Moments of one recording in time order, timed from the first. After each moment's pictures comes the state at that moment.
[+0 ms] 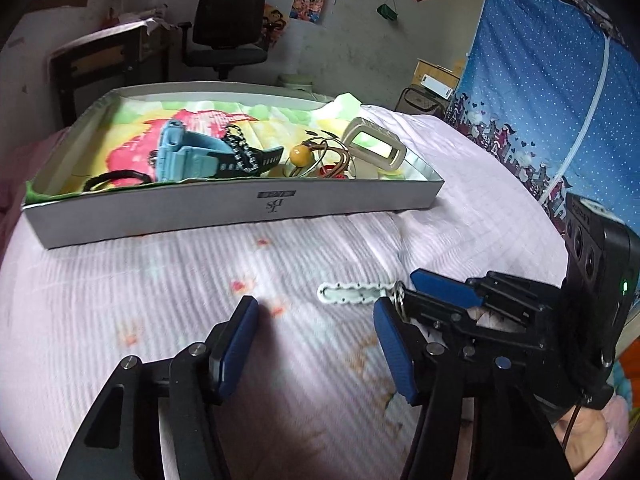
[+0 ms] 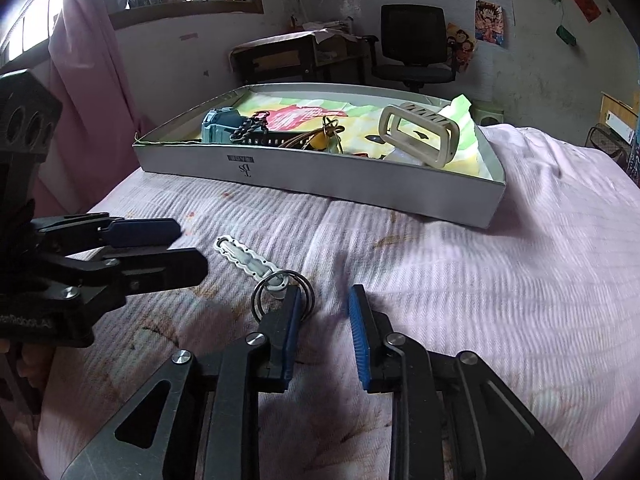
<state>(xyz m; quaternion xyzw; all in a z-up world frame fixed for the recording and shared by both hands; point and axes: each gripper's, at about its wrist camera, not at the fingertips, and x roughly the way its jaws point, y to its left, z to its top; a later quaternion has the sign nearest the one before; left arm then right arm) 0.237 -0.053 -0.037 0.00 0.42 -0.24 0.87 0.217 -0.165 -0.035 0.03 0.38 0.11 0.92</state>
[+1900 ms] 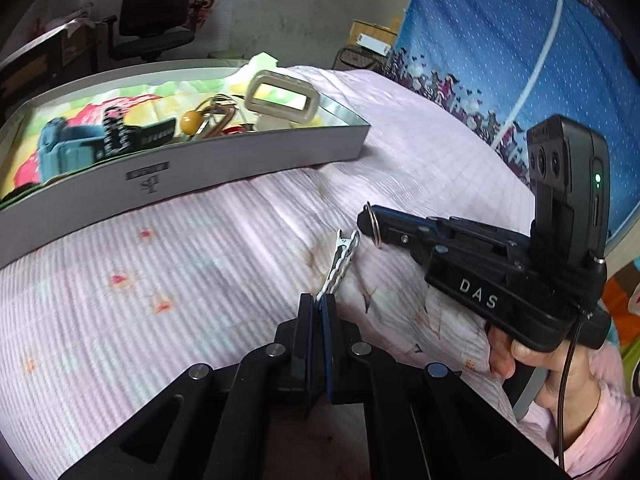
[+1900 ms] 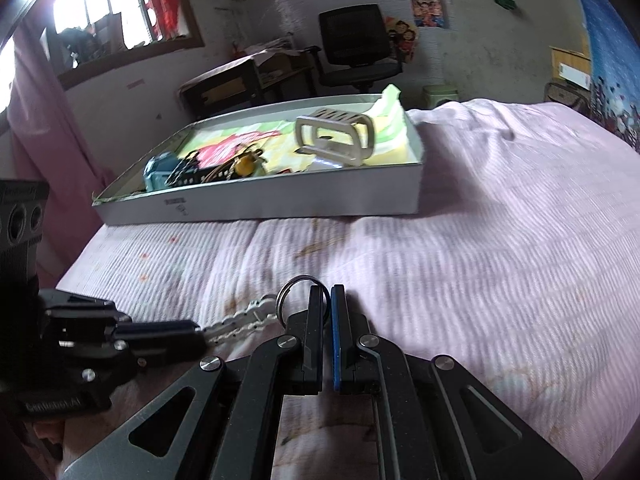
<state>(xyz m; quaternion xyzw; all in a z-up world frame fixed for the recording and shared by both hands) 0.233 -0.101 -0.055 0.05 0.45 -0.35 0.82 0.220 -0.208 -0.048 0.13 0.36 0.04 0.93</state>
